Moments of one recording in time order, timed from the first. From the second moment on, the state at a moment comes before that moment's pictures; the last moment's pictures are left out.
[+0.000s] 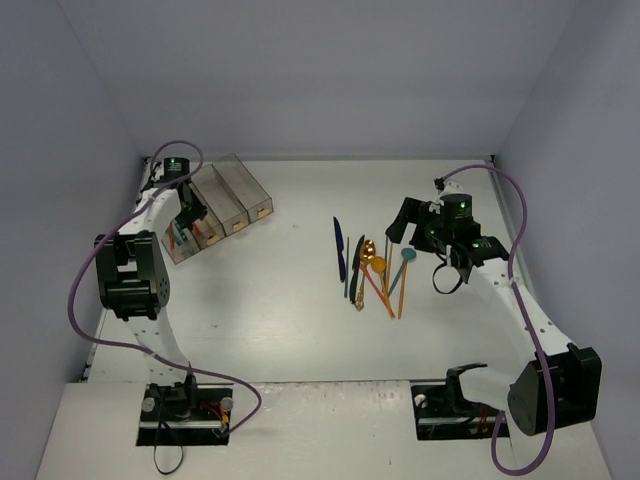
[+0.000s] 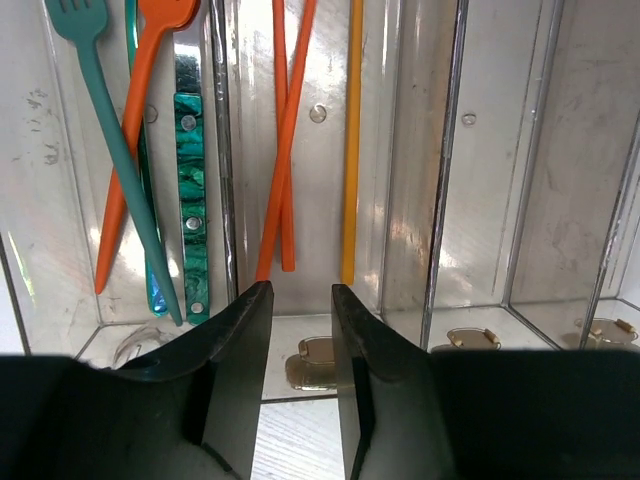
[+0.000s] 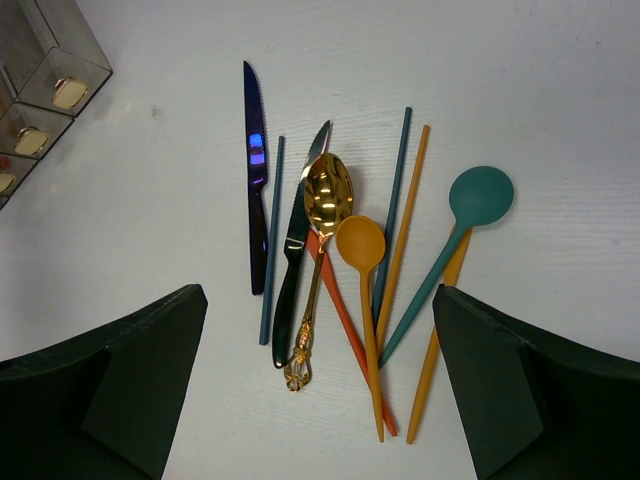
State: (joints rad) left arm 0.06 1.91 1.51 -0.61 -0.16 -0.57; right arm 0.20 1.19 0.92 -0.38 -0.13 0.44
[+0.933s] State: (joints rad) left arm -0.73 1.86 1.49 -0.59 -0.13 -0.55; right arm 0.20 1.18 0.91 -0.40 -0.10 0.41
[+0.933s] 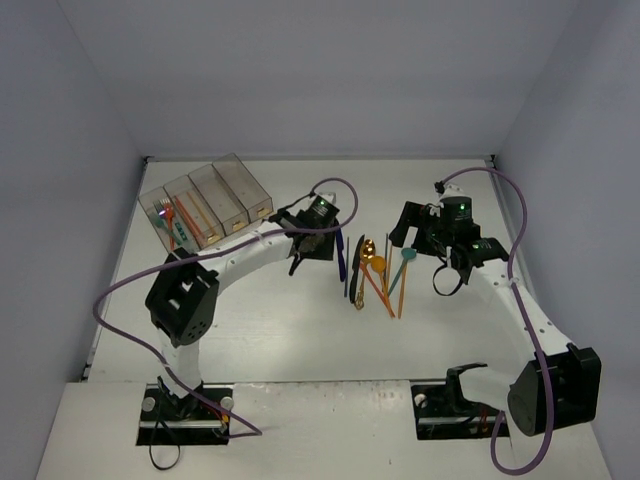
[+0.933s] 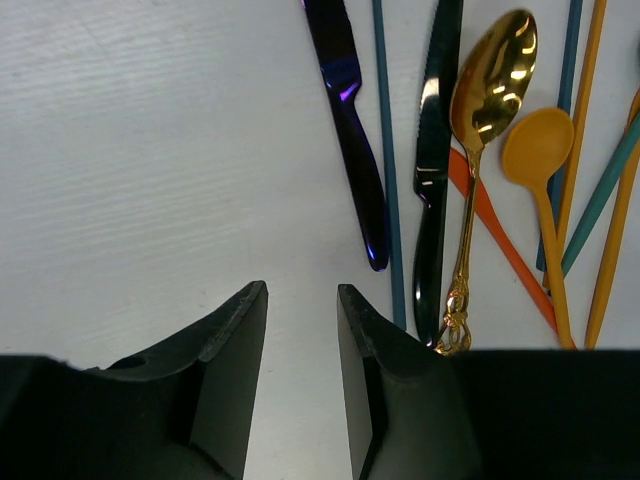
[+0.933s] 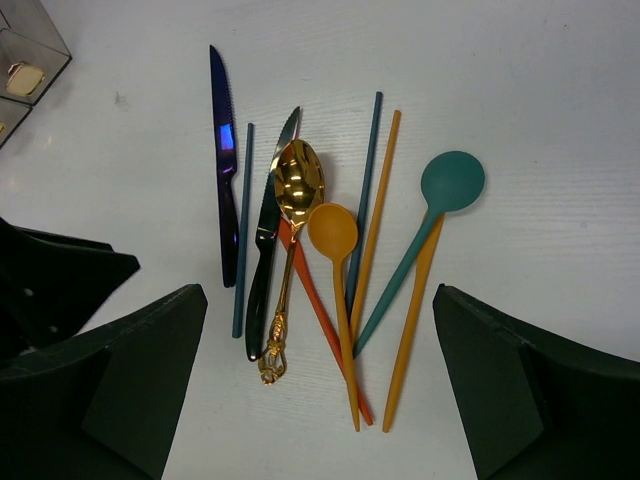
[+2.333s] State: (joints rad) left arm -0.90 2.08 1.55 -0.58 -0.13 -0.63; right arm 0.19 1.12 0.84 -0.42 -0.09 0.39
